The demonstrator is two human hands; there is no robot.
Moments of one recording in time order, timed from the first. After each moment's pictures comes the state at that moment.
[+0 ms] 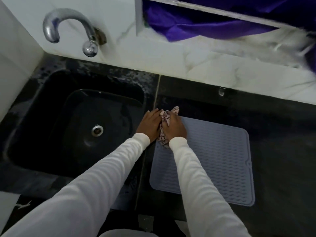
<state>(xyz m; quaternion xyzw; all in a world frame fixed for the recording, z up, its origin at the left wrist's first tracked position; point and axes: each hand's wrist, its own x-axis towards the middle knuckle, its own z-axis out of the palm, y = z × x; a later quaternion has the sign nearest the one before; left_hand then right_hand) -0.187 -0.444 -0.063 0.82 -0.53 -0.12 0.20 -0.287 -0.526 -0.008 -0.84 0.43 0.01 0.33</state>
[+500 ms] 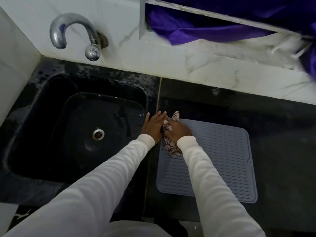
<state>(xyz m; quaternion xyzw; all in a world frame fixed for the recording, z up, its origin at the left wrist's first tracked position) -0.181 -0.443 -0.054 0.82 -0.52 -0.18 0.16 -0.285 -0.536 -0.012 -0.89 0.36 0.12 0.27</state>
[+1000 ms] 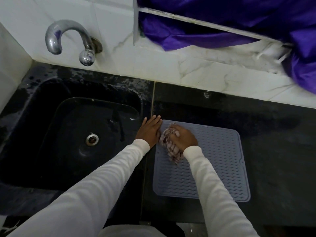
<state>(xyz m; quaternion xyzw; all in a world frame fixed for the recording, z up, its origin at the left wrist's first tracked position) -0.181 -0.438 -0.054 0.81 -0.53 -0.17 0.17 -0.326 -0.538 0.012 -0.84 0.43 0.04 0.34</state>
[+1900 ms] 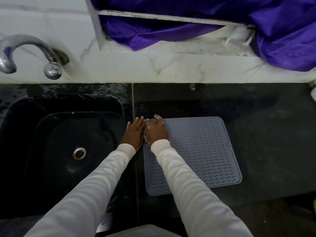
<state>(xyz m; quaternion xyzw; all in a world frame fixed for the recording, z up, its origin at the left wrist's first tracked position) -0.181 -0.441 -0.067 0.80 -0.54 -0.19 0.19 -0.278 -0.513 -0.019 -0.82 0.51 -0.03 0.24</state>
